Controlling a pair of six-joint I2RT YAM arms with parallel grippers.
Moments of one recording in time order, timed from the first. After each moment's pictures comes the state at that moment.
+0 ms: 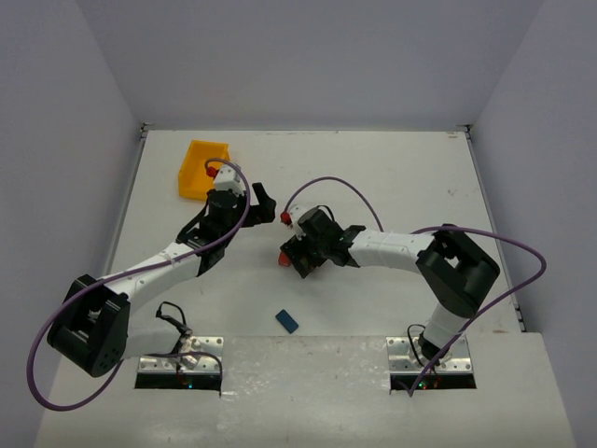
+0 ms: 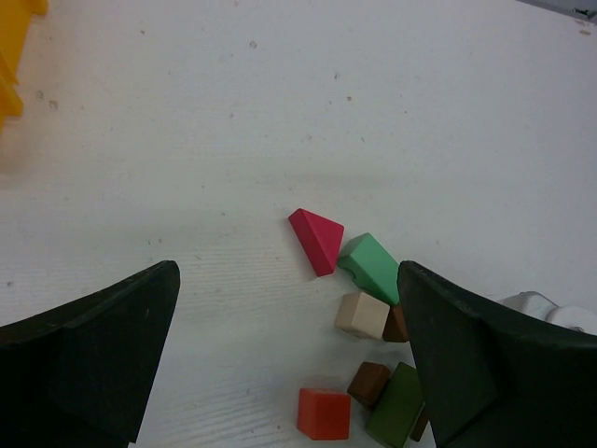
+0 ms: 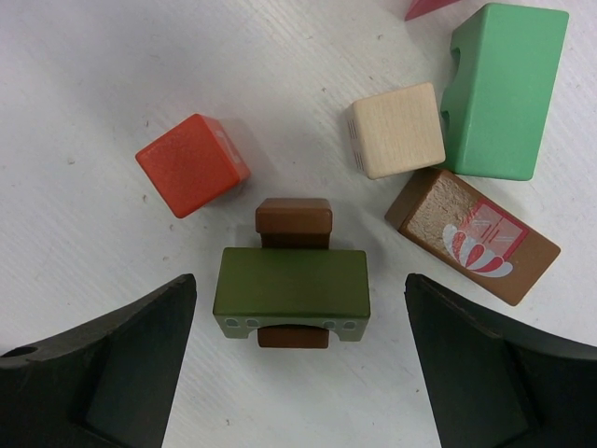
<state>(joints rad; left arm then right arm) -0.47 1.23 0.63 0.24 -0.22 -0.50 0.85 1.72 0.90 -0.10 0.04 0.05</state>
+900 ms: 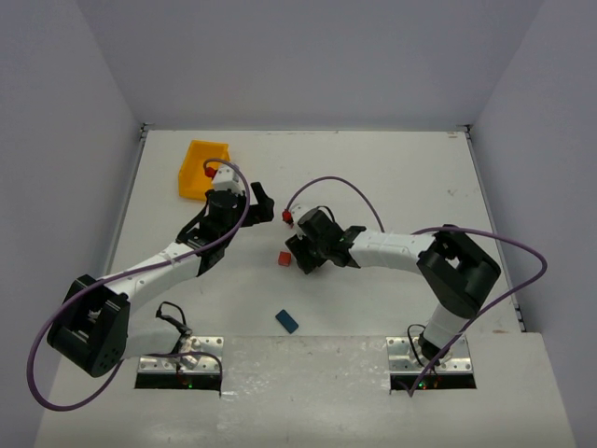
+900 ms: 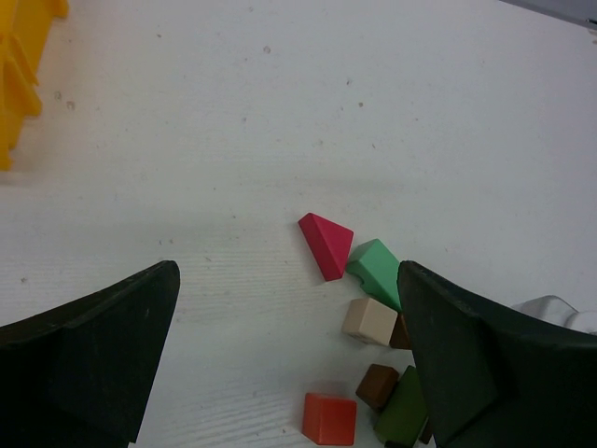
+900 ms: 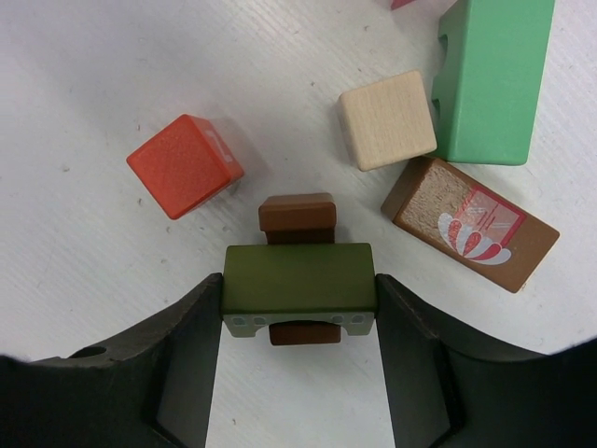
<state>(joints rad) -0.47 1.23 0.63 0.23 -0.25 -0.50 0.86 1.71 0.90 -0.10 0.06 0.10</state>
